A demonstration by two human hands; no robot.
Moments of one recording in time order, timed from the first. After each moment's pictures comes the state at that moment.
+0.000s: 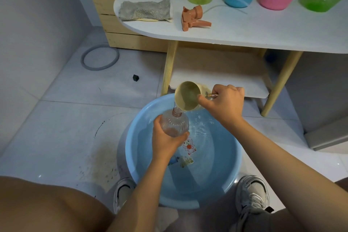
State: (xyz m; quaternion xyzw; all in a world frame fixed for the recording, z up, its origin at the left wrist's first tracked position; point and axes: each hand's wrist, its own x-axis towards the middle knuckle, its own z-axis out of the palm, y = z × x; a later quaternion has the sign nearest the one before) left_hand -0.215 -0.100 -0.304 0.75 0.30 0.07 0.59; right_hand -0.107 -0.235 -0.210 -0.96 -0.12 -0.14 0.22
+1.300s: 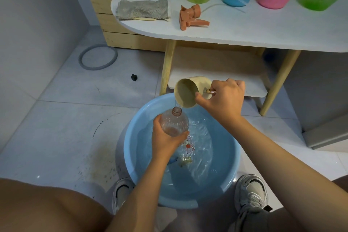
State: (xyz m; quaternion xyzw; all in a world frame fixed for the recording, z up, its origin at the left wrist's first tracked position) left_hand -0.212 -0.103 -0.302 0.74 0.30 0.06 0.60; right_hand -0.104 -0.233 -0.210 -0.94 -0.14 -0.25 0.20
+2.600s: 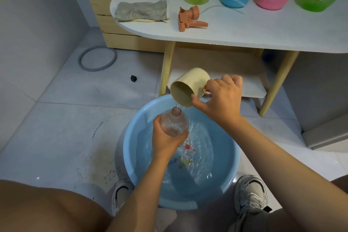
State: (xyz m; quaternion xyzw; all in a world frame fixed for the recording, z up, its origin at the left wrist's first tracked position) left_hand -0.211 -0.107 -0.298 0.73 0.31 0.07 0.60; right_hand -0.100 -0.236 -0.212 -0.88 -0.25 -0.38 0.15
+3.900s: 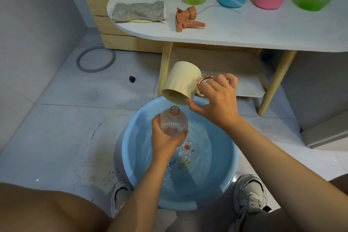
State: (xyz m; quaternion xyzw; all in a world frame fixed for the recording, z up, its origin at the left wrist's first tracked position) left_hand -0.209 -0.110 -0.297 0.72 0.31 0.08 0.61; right_hand -0.100 -0.237 -0.213 -0.82 -0.33 -0.43 0.17
